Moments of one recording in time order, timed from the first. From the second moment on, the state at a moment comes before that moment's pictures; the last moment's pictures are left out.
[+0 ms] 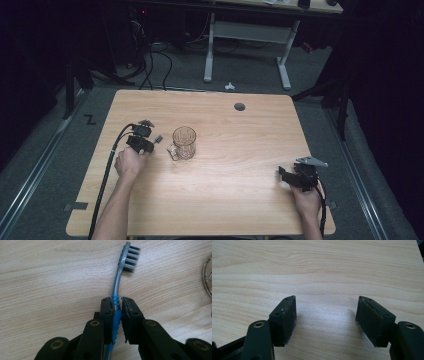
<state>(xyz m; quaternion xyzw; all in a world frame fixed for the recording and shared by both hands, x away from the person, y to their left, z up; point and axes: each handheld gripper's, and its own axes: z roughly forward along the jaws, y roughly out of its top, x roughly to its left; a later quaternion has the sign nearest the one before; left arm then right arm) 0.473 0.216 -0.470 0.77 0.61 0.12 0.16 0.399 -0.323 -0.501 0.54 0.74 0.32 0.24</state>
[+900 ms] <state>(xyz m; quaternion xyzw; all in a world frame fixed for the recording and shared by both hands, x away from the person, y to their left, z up) 0.453 0.223 -0.435 0.76 0.60 0.14 0.21 0.399 -0.324 -0.501 0.54 0.74 0.32 0.24</state>
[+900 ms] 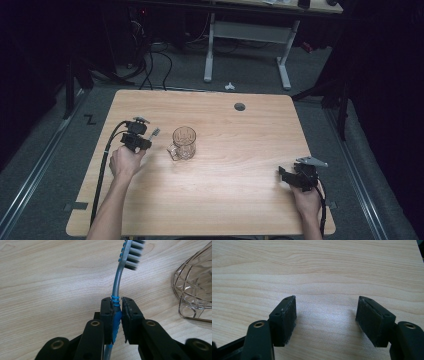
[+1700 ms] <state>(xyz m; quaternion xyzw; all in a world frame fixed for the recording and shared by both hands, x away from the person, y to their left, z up) 0.439 0.218 -0.403 0.76 0.58 0.15 0.26 0.399 -0.324 -0.501 0.54 0.74 0.32 0.24</state>
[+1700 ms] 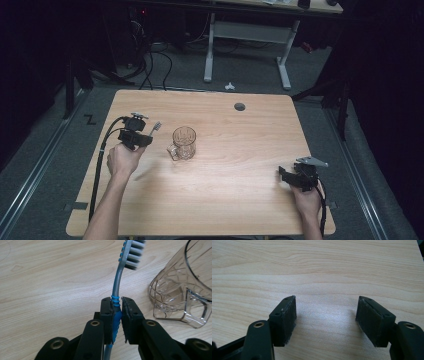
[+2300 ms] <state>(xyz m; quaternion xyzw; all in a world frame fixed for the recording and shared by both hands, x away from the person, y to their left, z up) 0.425 0.217 -0.387 0.76 0.56 0.15 0.30 0.399 -0.324 -0.501 0.54 0.74 0.32 0.24</state>
